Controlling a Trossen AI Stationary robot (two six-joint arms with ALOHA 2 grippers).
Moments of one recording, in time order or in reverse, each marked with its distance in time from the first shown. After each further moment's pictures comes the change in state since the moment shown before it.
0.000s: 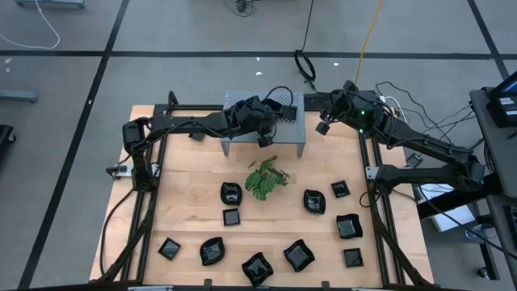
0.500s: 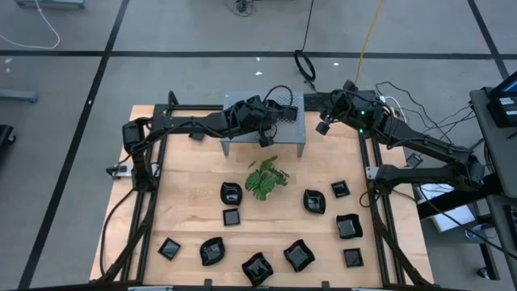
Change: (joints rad) left arm -0.007 -0.001 0.000 0.029 0.018 0.002; right arm 0.000 0.001 0.000 0.000 0.000 -0.001
